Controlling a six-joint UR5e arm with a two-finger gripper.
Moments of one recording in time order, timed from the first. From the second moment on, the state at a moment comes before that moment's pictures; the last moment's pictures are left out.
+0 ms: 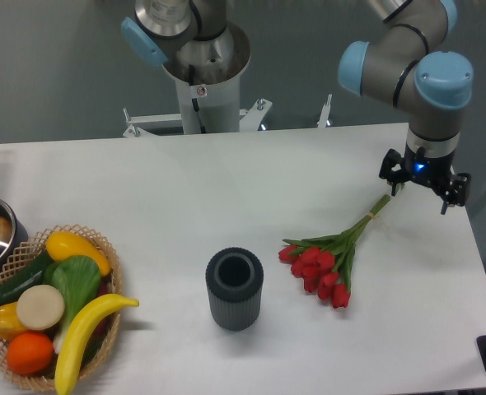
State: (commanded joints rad) arm 2.88 -1.95 -1.66 -0.88 1.57 1.46
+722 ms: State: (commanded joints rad) arm 2.84 -1.97 -1.74 -0.80 1.53 1.43
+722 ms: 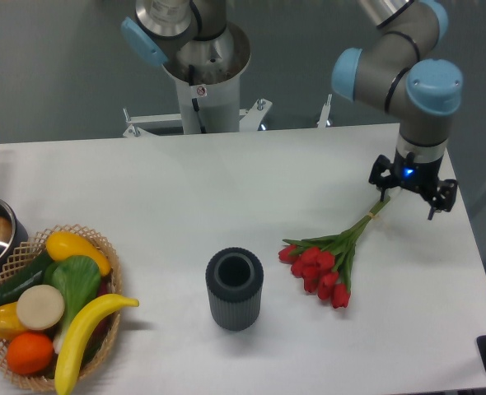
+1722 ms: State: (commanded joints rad) arm 2.65 -2.04 -1.78 -0.81 1.60 1.31
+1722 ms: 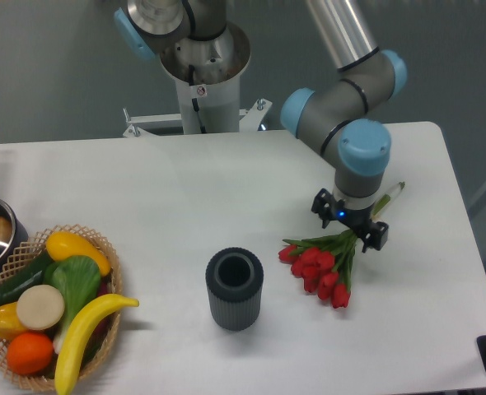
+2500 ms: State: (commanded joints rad) arm 2.63 -2.00 -1.73 -0.81 1.75 1.18
